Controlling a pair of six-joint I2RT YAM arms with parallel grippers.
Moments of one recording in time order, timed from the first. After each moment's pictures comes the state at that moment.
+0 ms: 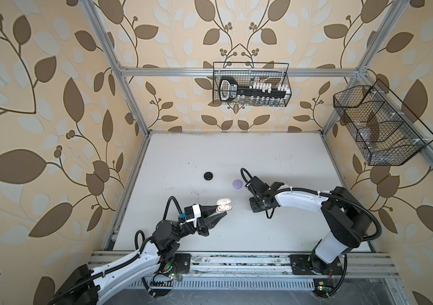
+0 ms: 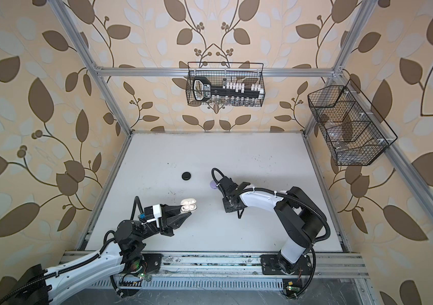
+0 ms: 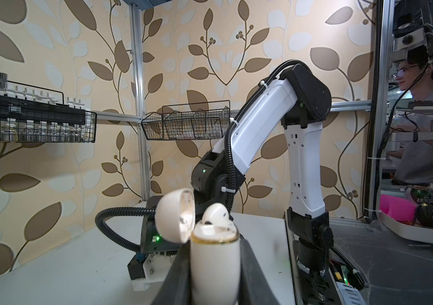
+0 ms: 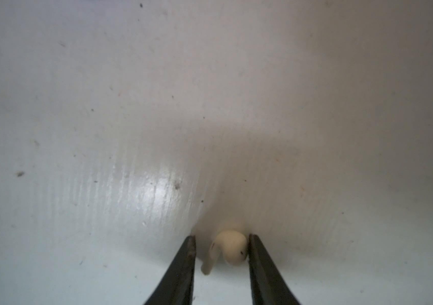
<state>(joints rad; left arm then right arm) -0.80 0.60 0.00 1.02 0.42 -0.13 0.74 1.68 0.92 -0.57 0.18 0.48</state>
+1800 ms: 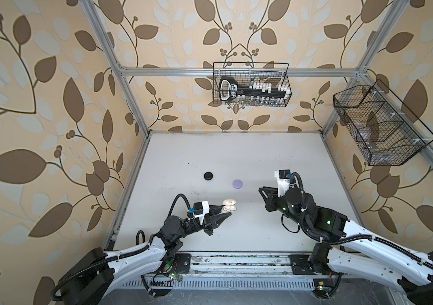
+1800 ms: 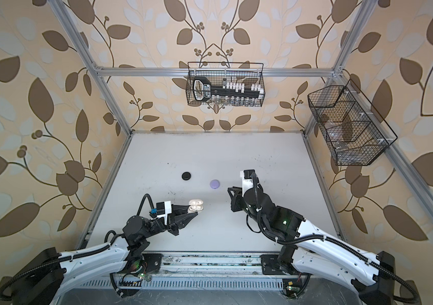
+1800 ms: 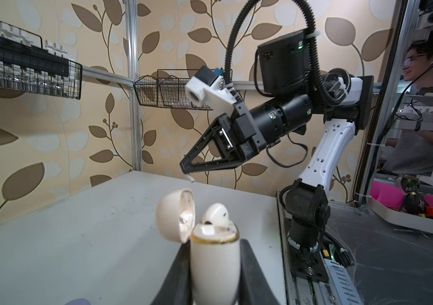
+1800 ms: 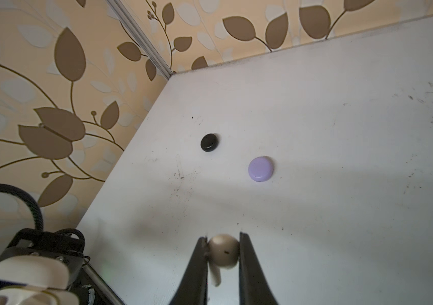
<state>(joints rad) -0.80 0.86 0.00 1.15 0.44 -0.18 0.98 0.82 0.70 -0.30 0.38 0.64</state>
